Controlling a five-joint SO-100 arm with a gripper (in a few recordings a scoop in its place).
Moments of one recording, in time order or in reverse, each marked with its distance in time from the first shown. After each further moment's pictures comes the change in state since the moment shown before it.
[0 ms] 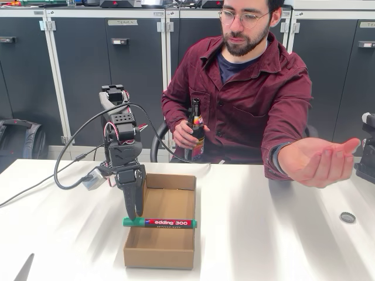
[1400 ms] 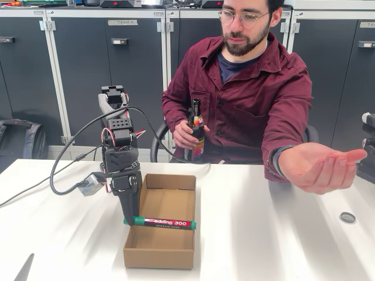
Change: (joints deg) arm 2.5 -2.5 -0.6 -4.7 0.2
